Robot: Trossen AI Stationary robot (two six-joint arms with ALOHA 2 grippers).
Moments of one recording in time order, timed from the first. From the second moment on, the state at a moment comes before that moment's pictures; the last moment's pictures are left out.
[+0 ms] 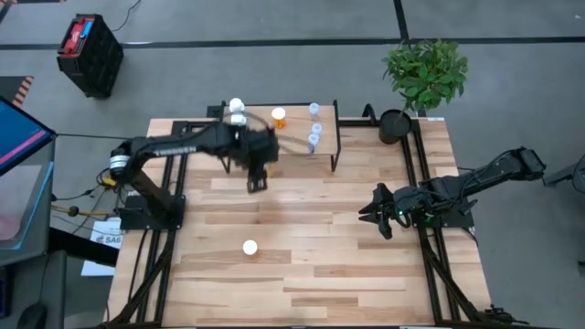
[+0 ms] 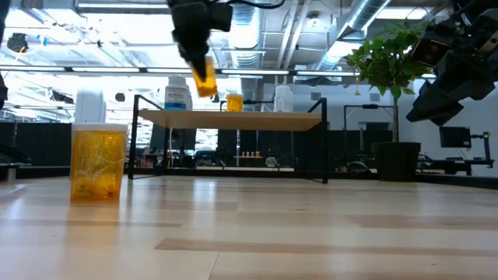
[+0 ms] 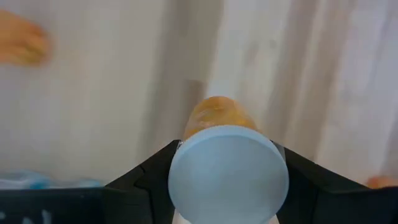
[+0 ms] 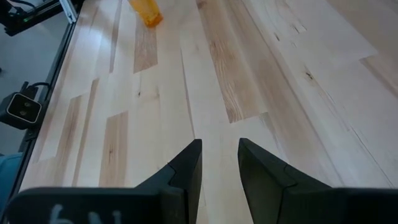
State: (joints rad) left arm 0.22 1.63 1.59 -1.18 -0.10 0.05; right arm 0.26 0.66 0.28 -0.20 0.16 0.51
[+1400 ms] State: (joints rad) left arm 0.47 2.09 2.23 -1.47 -0.09 0.21; right arm 0.26 0.66 0.28 -0.23 0.16 0.52
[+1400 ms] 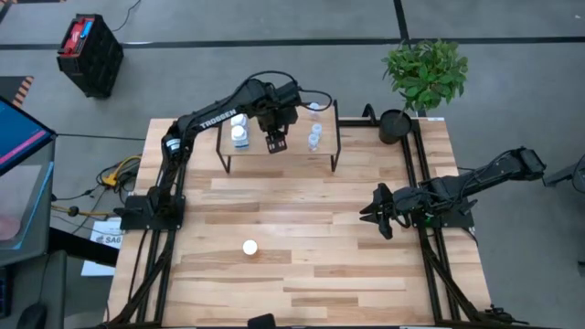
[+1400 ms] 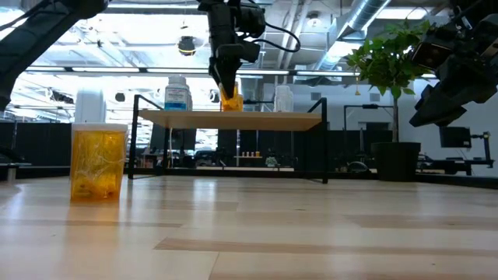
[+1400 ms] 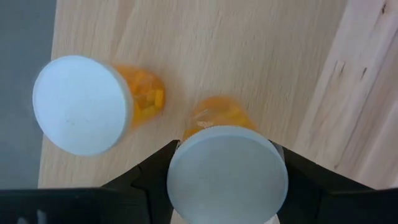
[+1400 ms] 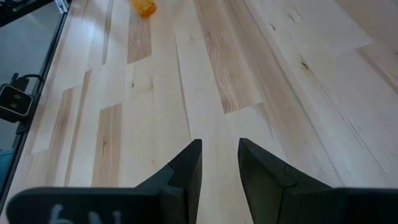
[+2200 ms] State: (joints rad) left arm 0.44 2.08 2.23 -1.47 -0.20 0.21; right arm 0.26 0.66 0.28 -0.23 0.16 0.52
